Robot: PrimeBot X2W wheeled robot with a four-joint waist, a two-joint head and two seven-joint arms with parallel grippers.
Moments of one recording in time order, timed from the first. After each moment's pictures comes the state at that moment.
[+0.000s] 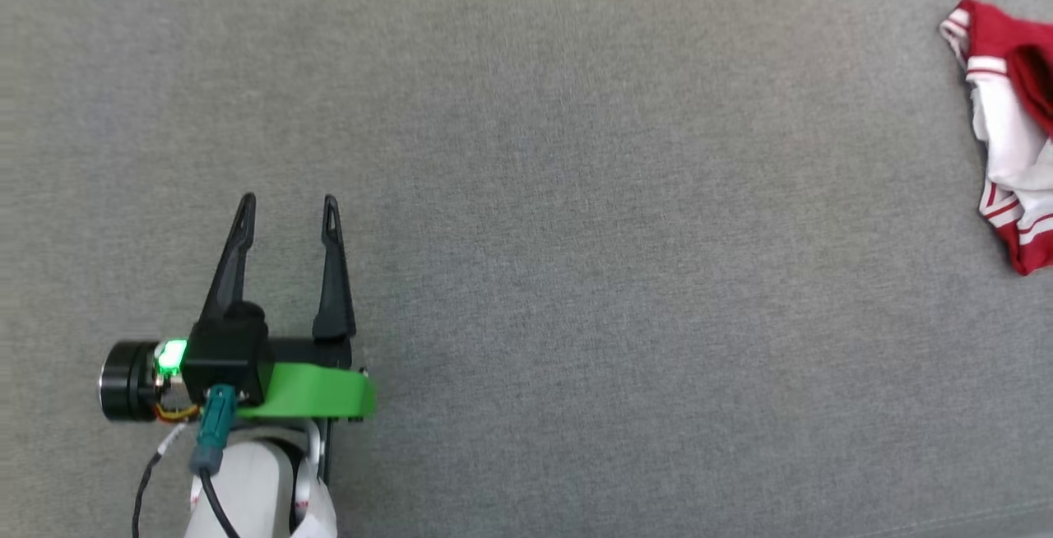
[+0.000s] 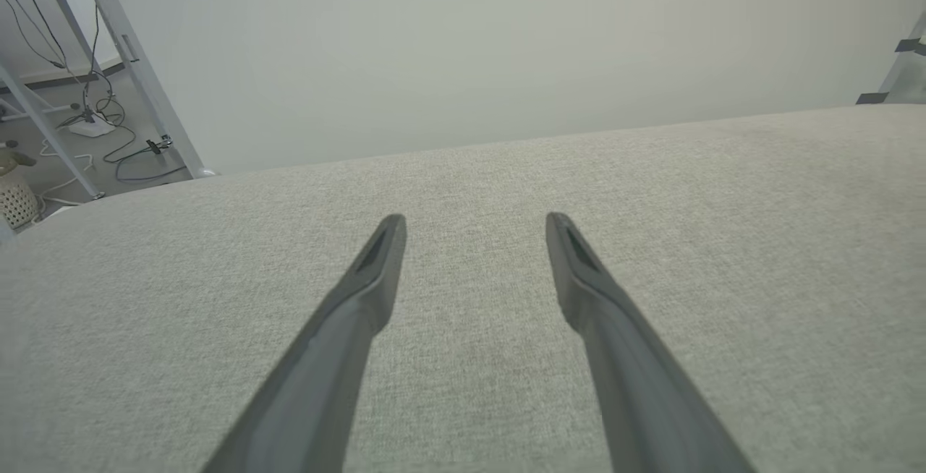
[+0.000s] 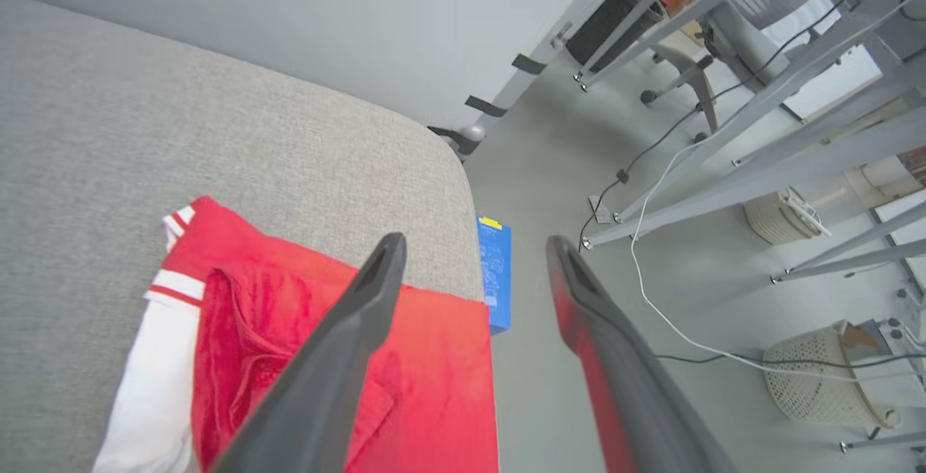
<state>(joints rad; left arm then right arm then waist) -0.16 0.11 -0.08 -0.04 -0.03 0.05 -0.26 -0.91 -0.88 0.41 0.69 0.48 0.13 0.06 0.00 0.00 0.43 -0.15</state>
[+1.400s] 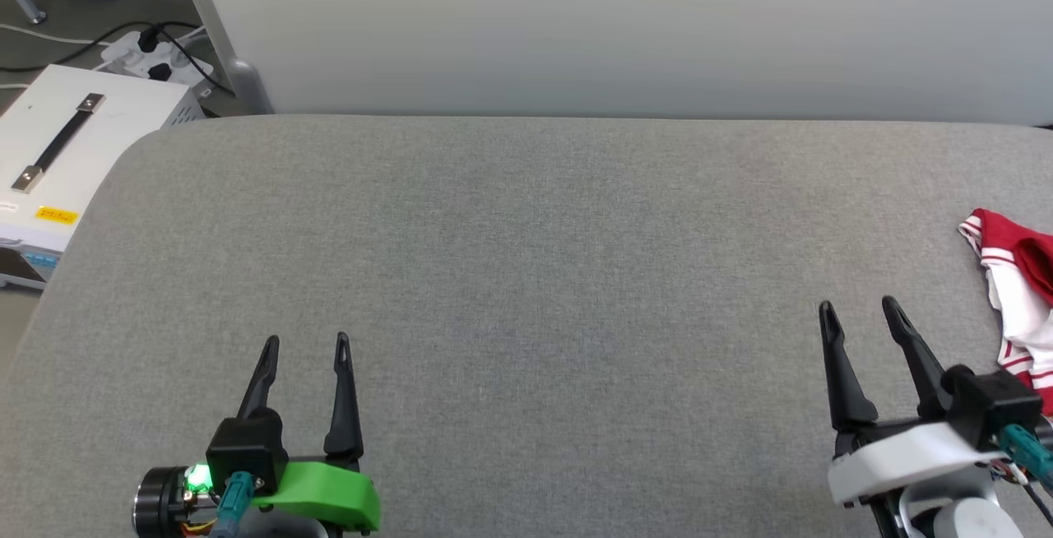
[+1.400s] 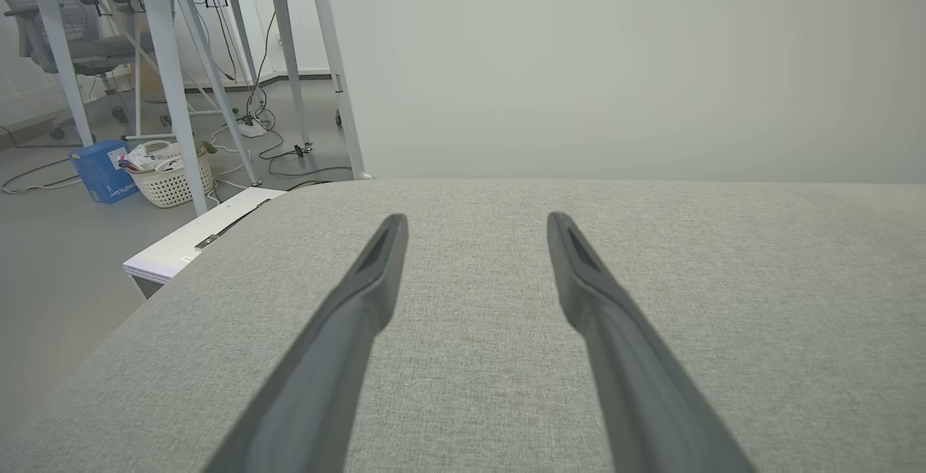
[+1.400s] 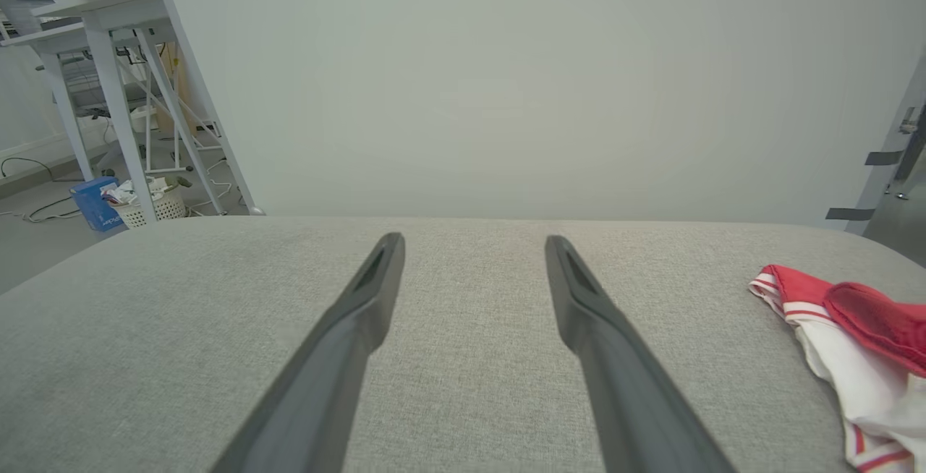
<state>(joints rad) 0.04 0.08 -0.06 0.07 -0.08 0.04 -0.26 -0.02 -0.11 0.03 0.10 0.21 0.13 -0.26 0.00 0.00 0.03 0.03</state>
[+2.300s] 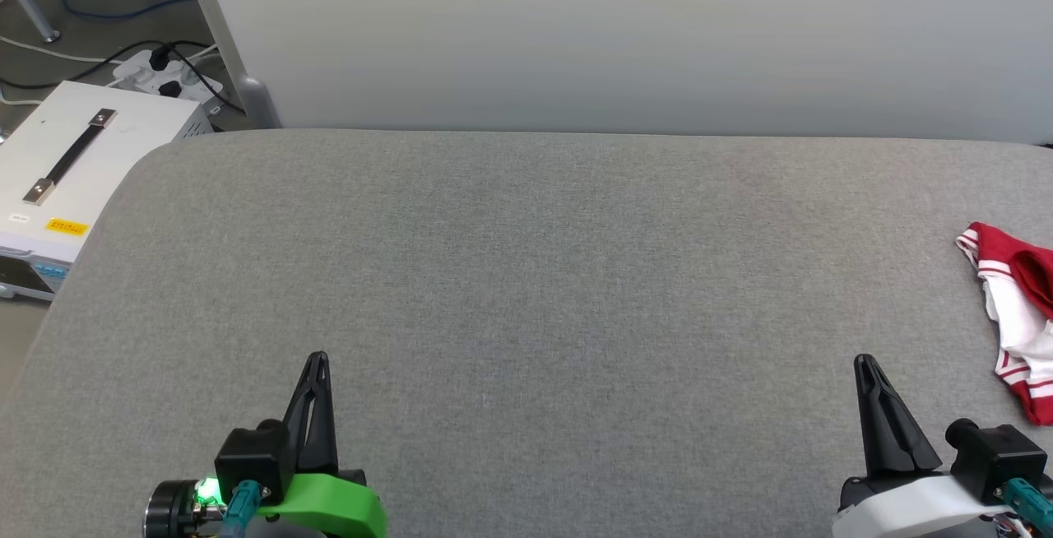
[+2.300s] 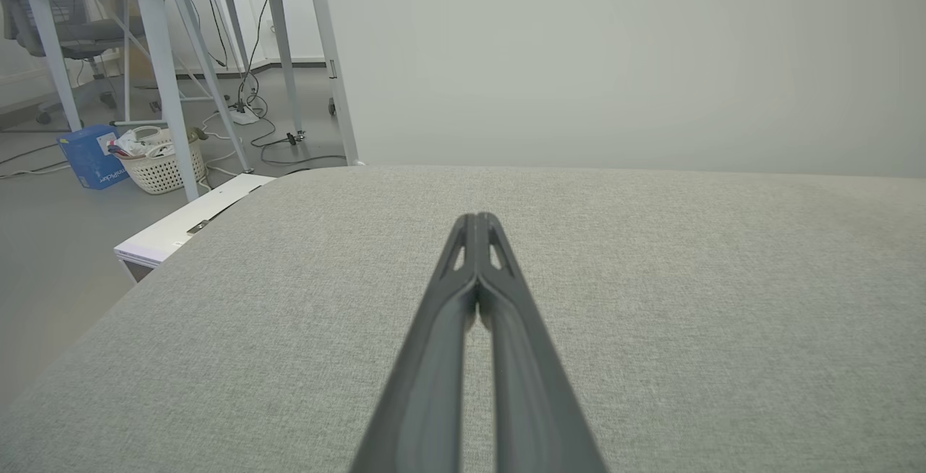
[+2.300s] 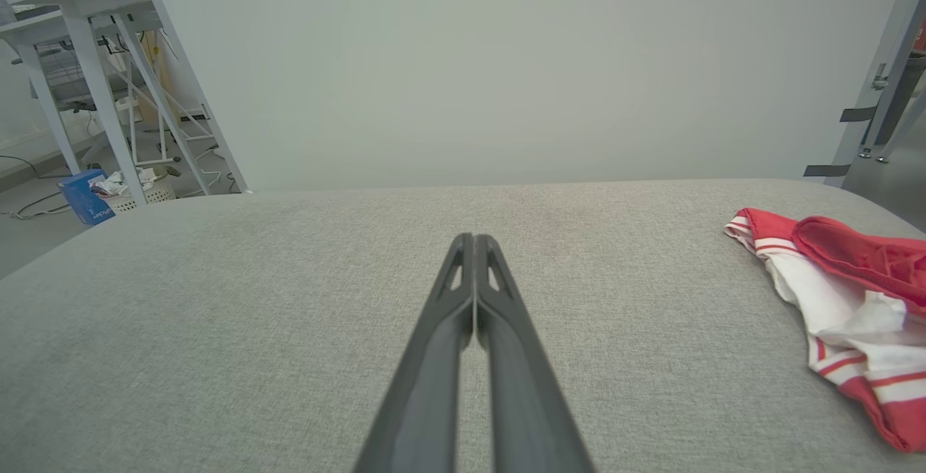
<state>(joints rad) 0.06 0.07 -0.06 0.09 -0.09 0.02 -0.25 0.10 -0.08 -0.01 0.06 0.20 0.13 -0.25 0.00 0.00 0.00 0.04</state>
